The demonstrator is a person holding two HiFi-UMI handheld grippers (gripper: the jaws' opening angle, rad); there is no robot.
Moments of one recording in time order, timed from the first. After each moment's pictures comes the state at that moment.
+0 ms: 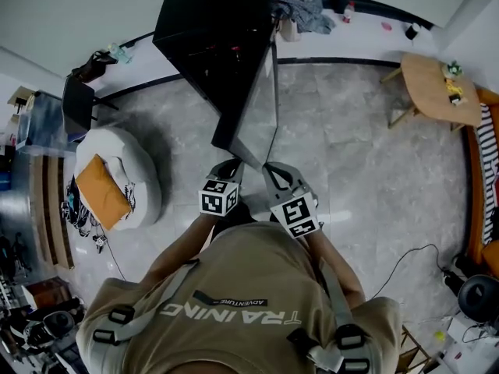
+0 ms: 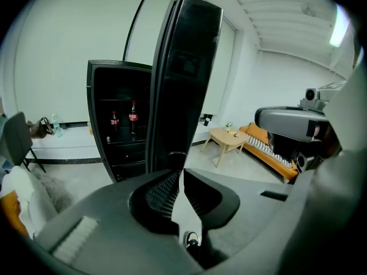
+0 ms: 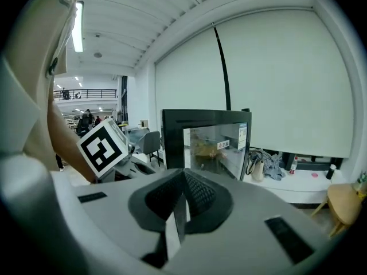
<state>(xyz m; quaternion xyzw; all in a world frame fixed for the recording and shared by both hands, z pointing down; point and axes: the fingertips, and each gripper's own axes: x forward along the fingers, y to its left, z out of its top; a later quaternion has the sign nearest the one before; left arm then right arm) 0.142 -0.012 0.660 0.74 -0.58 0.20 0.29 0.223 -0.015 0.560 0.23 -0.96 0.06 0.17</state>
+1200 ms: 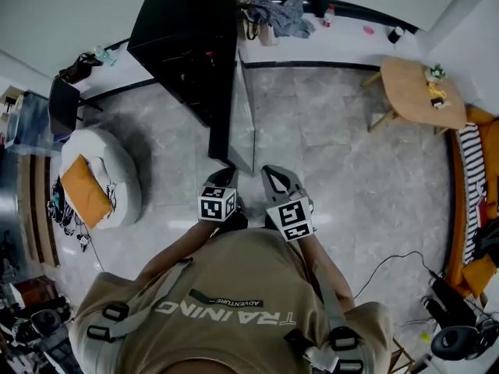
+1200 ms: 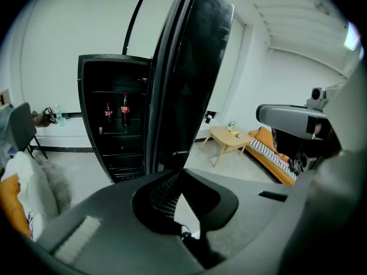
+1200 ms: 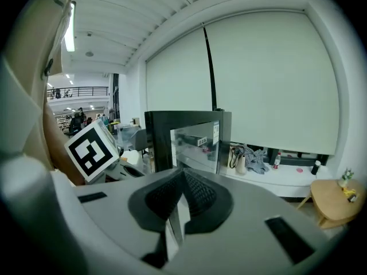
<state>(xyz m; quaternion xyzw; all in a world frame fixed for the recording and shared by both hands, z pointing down) 0.244 -0.026 0.663 0.71 -0.60 0.20 0.33 0.331 -0.048 0.558 0.27 -0.94 0.07 0.19</state>
